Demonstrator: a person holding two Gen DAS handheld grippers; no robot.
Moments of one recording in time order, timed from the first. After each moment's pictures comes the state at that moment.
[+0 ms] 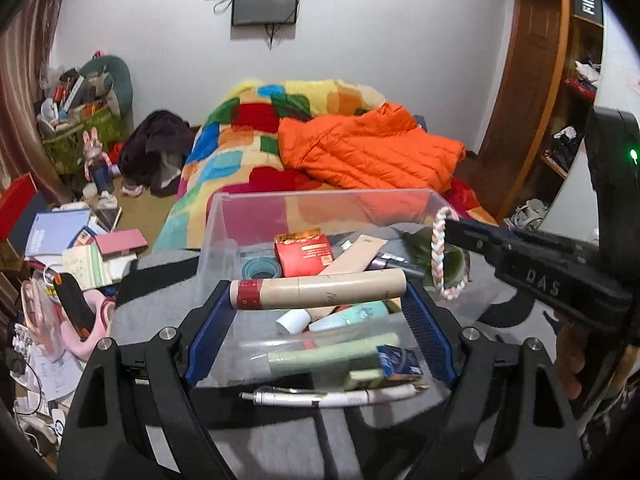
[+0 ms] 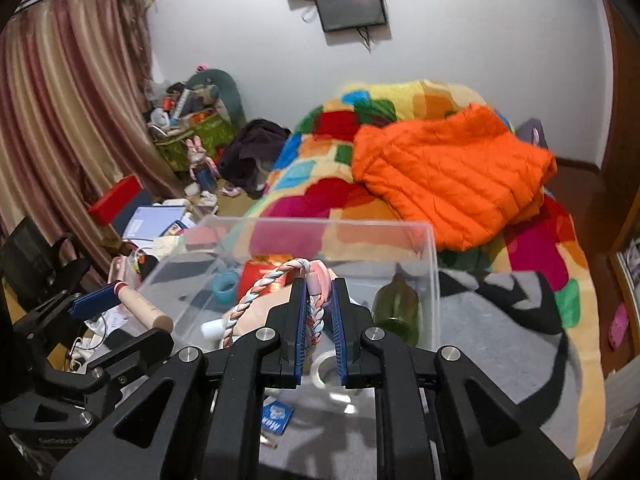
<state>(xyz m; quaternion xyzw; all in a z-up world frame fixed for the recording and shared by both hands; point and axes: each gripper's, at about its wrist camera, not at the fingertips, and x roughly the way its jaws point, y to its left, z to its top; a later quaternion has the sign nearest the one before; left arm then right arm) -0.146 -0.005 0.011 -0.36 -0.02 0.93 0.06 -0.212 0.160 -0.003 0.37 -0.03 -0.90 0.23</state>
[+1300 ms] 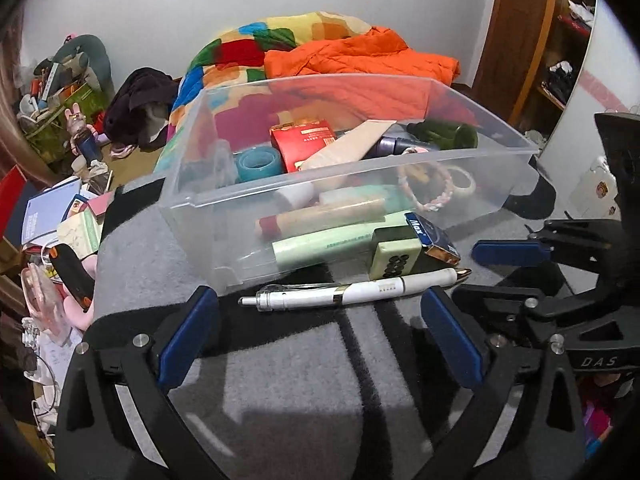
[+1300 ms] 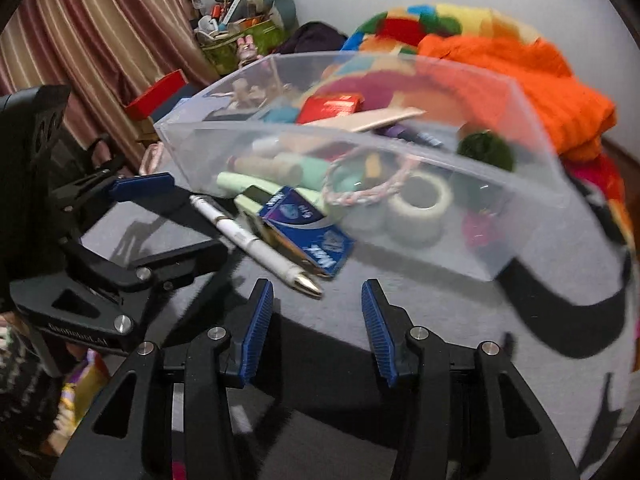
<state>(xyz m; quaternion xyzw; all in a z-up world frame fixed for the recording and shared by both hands) -0.115 -0.009 -0.051 -0.45 0.03 0.89 0.08 -0.155 0.144 -0.069 0.47 0.04 -0.81 0.34</state>
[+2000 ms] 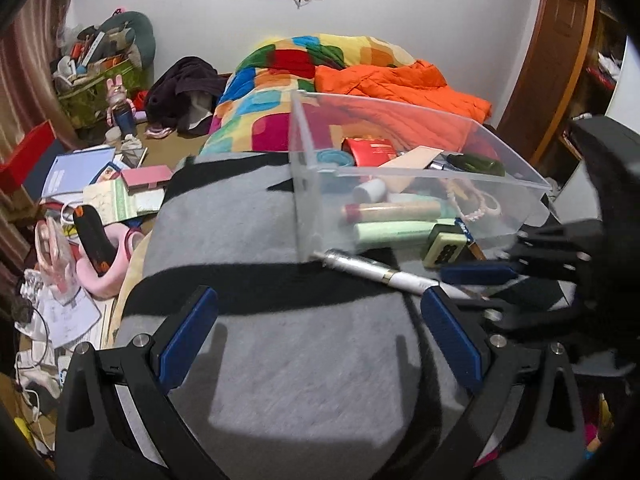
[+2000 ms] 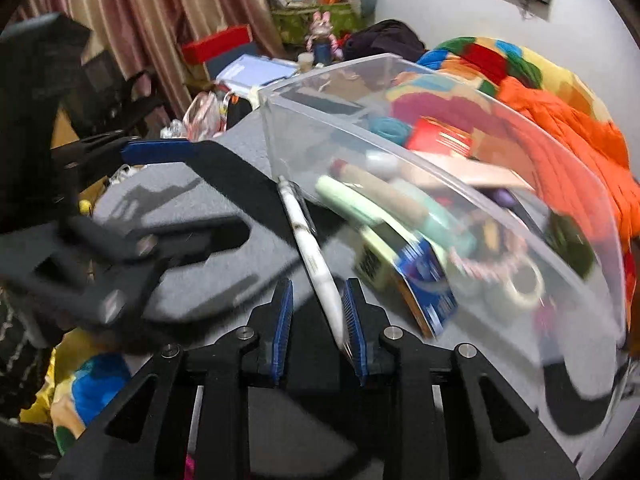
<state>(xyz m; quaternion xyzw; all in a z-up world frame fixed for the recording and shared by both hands) -0.077 -0.069 -0.039 -0.42 -0.04 0.91 0.03 -0.134 0.060 -0.062 0.45 0.19 -0.77 0.40</state>
